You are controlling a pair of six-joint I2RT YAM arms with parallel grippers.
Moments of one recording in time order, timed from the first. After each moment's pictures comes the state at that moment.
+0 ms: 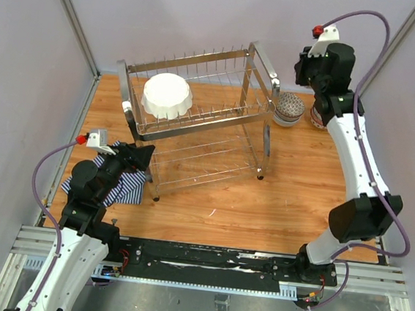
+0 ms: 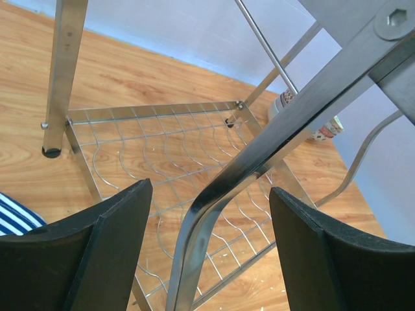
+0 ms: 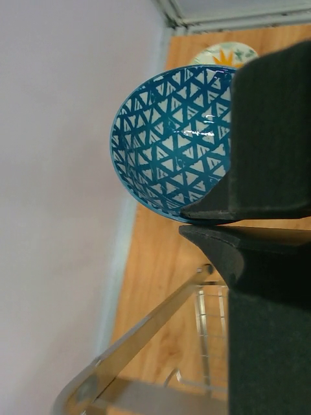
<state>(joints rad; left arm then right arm) -0.19 0.38 0.44 -0.06 0.09 -0.53 0.19 1.58 1.78 -0.32 -0.03 -0.03</state>
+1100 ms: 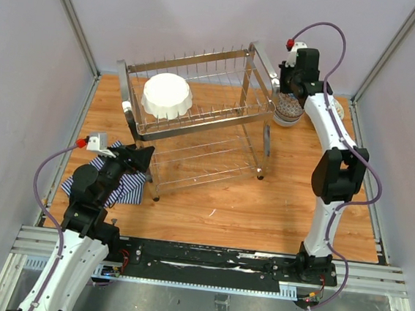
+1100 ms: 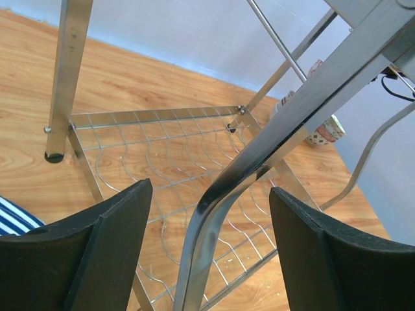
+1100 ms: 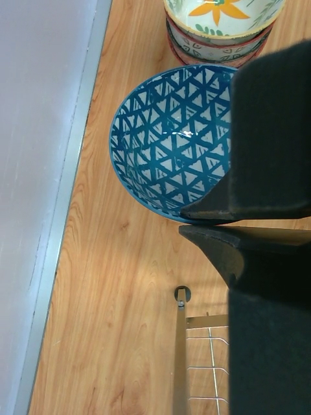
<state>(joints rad) -0.19 0.34 0.38 0.00 0.07 -0.52 0.18 2.03 1.98 -0.46 -0.04 -0.01</state>
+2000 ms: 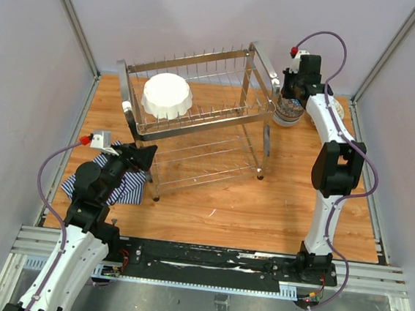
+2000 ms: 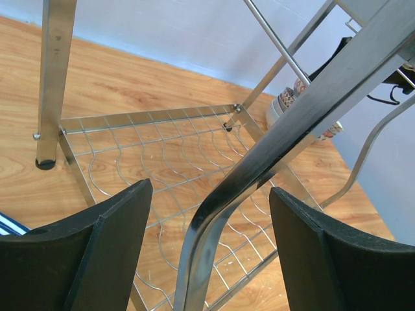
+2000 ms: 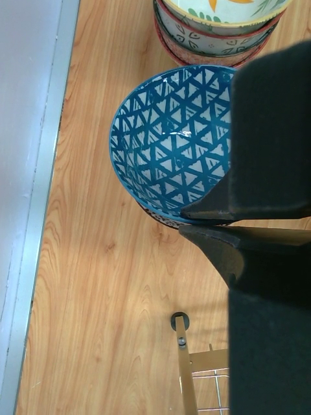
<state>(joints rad) -0.19 0.40 0.36 0.08 0.11 -0.51 0.12 2.12 1.99 -0.45 -0.07 0.00</state>
